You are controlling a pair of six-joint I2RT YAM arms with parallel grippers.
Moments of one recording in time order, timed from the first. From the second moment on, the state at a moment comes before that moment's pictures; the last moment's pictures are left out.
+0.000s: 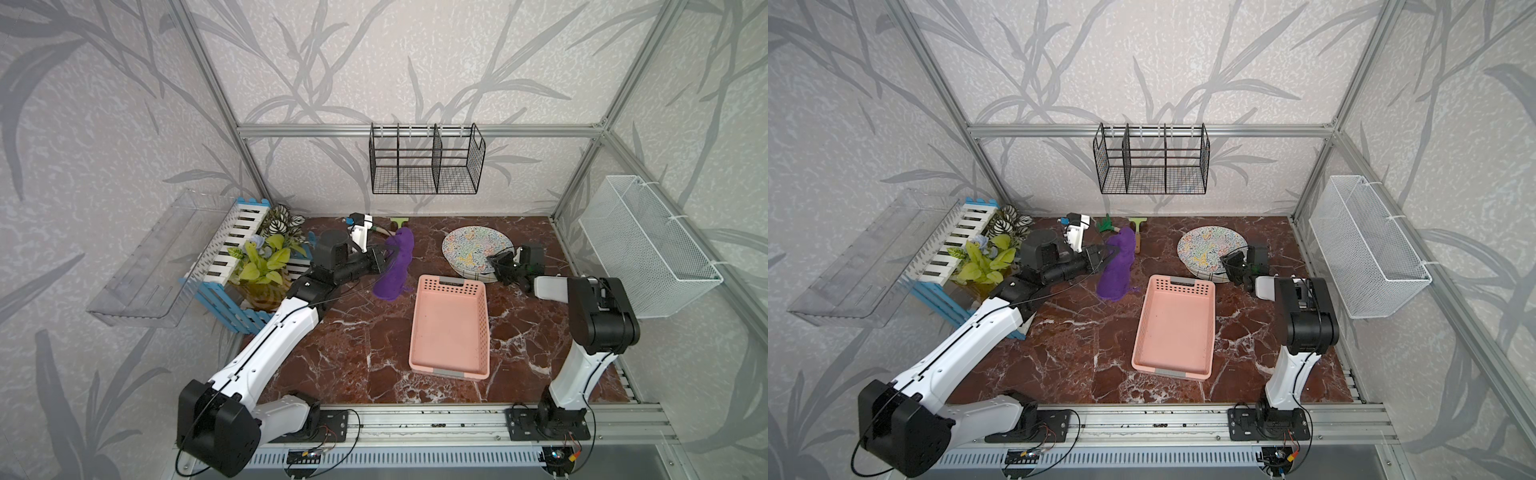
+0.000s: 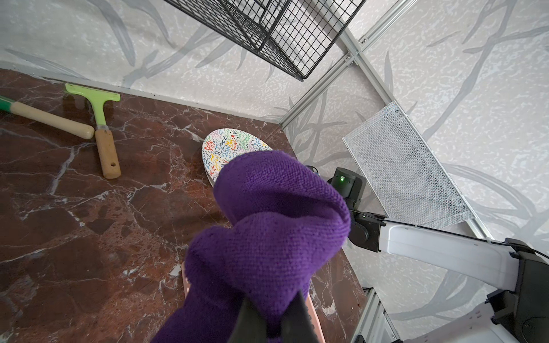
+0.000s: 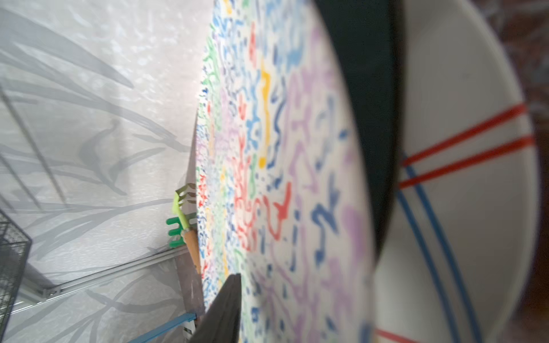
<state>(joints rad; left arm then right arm) -0.37 1.21 1.02 -0.11 0.46 -0.60 -0.01 1.87 0.93 0.28 -0.37 1.12</state>
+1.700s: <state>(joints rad) -0.34 1.09 0.34 0.49 -0.80 -0.07 -0.05 1.47 0.40 0.52 0.20 0.20</state>
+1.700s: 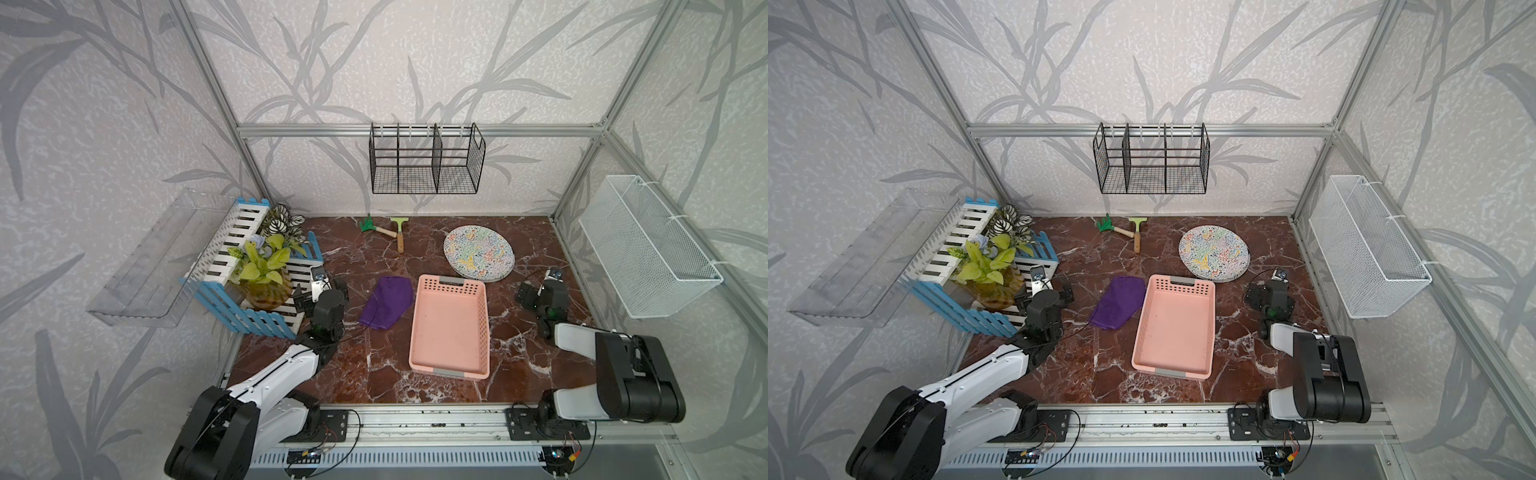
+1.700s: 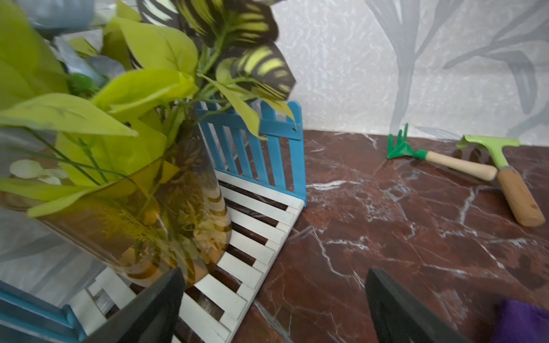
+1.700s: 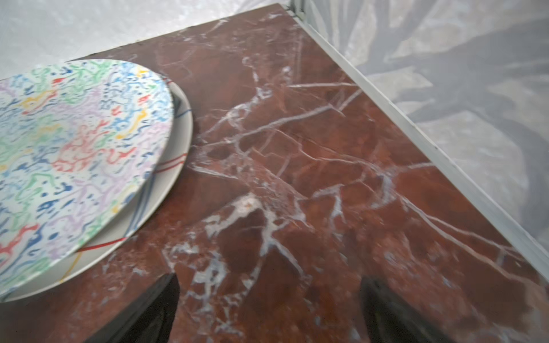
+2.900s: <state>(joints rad) -0.06 1.53 0.23 1.15 -0.34 -0.02 -0.01 1.54 0.36 0.76 0.19 0.11</state>
